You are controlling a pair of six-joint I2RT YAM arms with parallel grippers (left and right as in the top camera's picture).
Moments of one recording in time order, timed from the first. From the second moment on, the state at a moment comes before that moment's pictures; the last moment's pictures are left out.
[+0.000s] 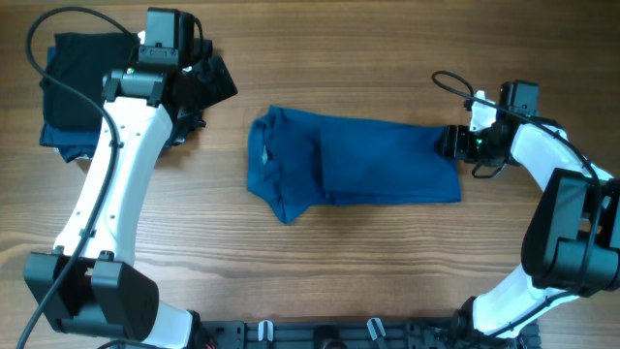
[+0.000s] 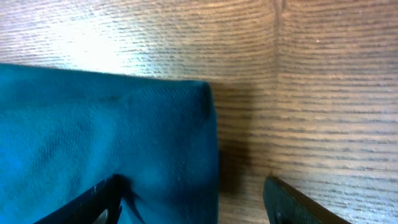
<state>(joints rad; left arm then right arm) -0.13 1.67 1.56 -0.97 -0.10 -0.53 -0.21 1.86 1.08 -0.52 -0.29 -0.09</state>
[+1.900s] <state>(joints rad) -0.13 1.67 1.56 -0.97 -0.10 -0.53 -0.33 1.92 1.36 -0.77 -0.11 0.02</state>
